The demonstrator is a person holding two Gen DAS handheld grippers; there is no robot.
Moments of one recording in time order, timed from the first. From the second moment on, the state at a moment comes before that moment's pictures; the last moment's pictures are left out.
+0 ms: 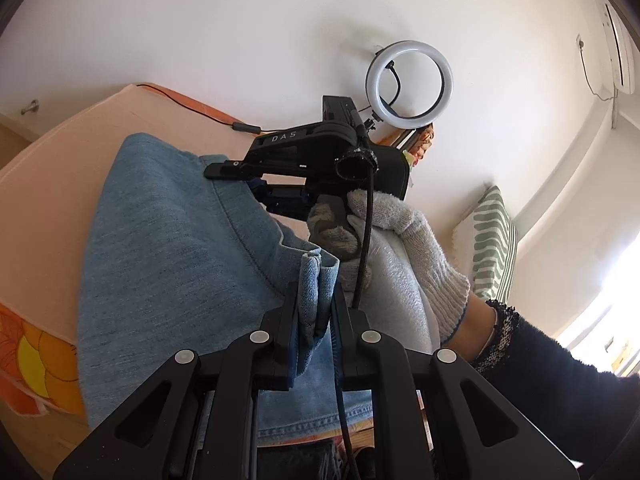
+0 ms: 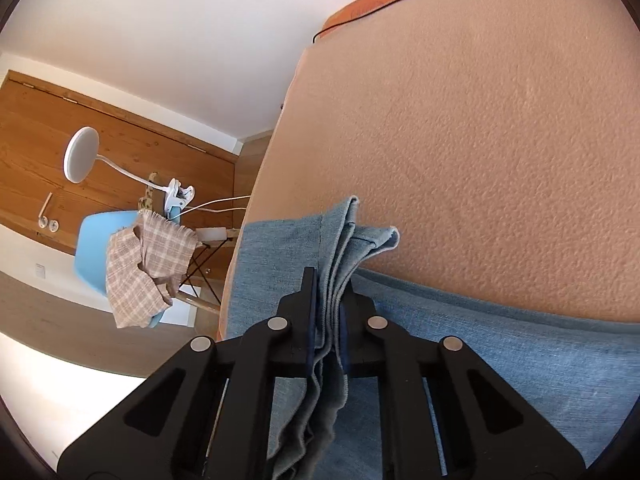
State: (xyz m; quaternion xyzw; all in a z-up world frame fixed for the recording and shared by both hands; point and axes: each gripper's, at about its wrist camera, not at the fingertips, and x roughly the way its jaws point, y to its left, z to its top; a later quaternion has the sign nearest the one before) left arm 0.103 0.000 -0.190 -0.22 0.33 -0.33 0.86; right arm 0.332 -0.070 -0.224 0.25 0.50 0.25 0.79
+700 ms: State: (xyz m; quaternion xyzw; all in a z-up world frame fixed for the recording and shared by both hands) left arm 0.082 -0.161 -0.159 -0.16 0.35 -0.49 0.78; right arm 0.237 -0.246 -0.112 0.15 0.42 0.14 0.89
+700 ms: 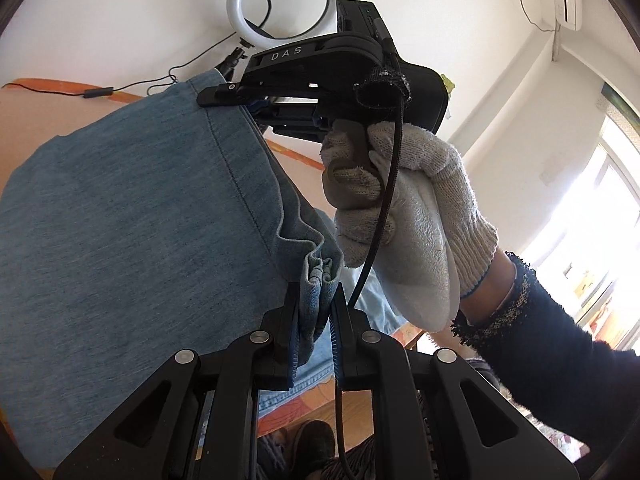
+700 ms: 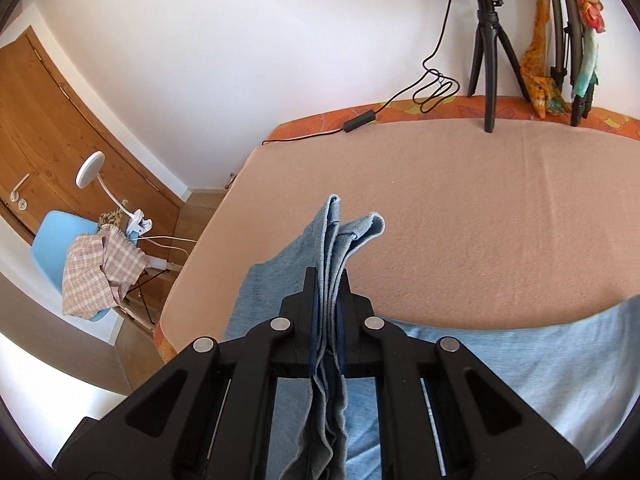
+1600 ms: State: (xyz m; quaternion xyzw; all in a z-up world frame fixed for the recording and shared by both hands) left arm 0.095 -0.353 -0.132 -0.10 0.36 -0.61 0.70; right arm 0.142 -0.455 -0.078 0.18 0.38 0.01 0.91
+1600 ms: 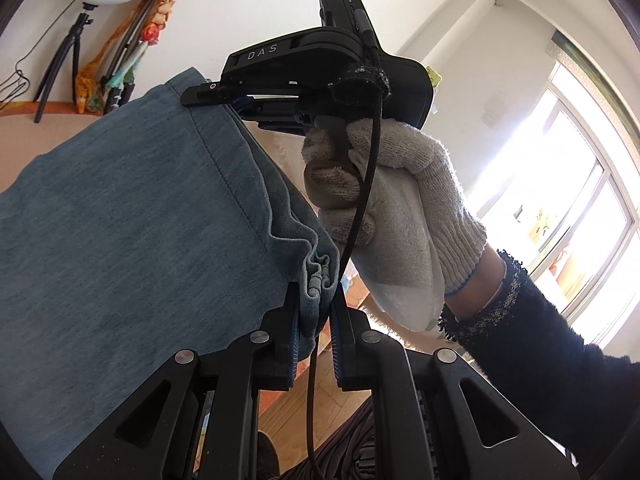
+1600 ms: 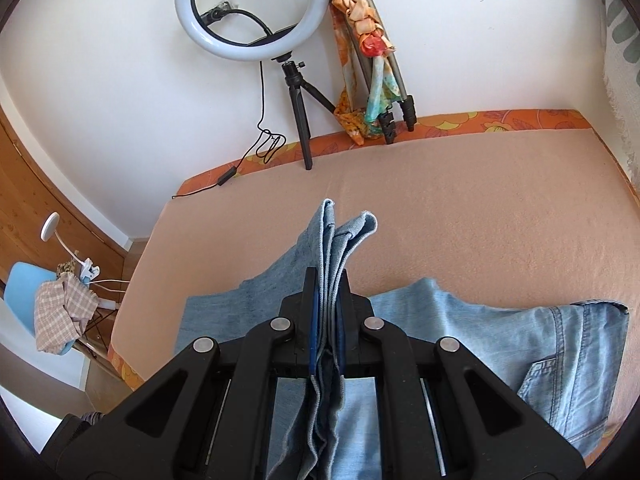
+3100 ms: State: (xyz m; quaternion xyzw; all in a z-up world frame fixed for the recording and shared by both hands) left arm 0.081 -0.533 -0.191 0.04 0.44 -0.67 0.60; right arm 0.068 -0.656 -0.191 0.19 0.44 -0.16 0.86
